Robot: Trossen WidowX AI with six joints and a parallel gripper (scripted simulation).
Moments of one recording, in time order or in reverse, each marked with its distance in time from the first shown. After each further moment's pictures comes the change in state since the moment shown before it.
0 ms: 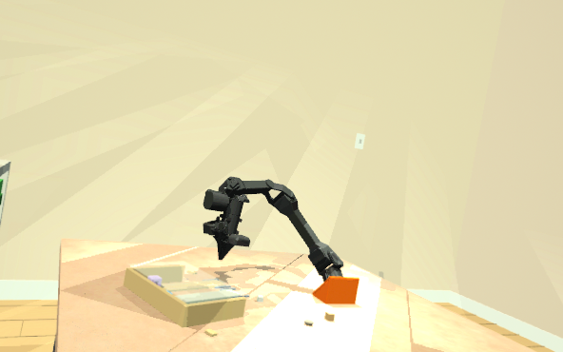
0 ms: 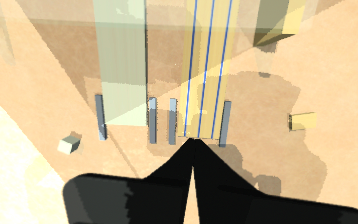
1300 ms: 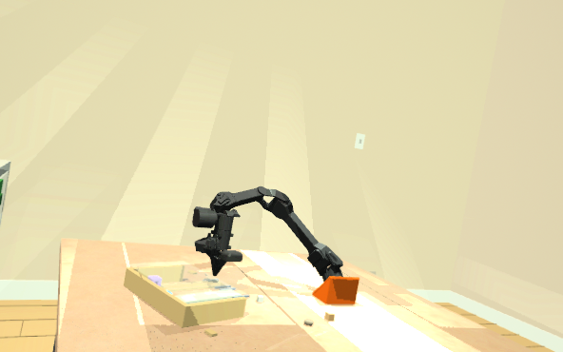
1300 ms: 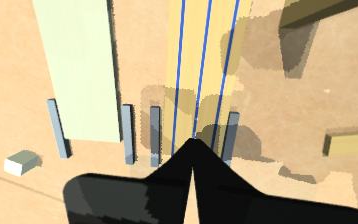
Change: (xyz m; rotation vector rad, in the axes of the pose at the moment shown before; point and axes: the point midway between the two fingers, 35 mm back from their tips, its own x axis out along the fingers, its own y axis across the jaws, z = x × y) arm 0.057 -0.013 -0.001 -0.010 0.066 0.034
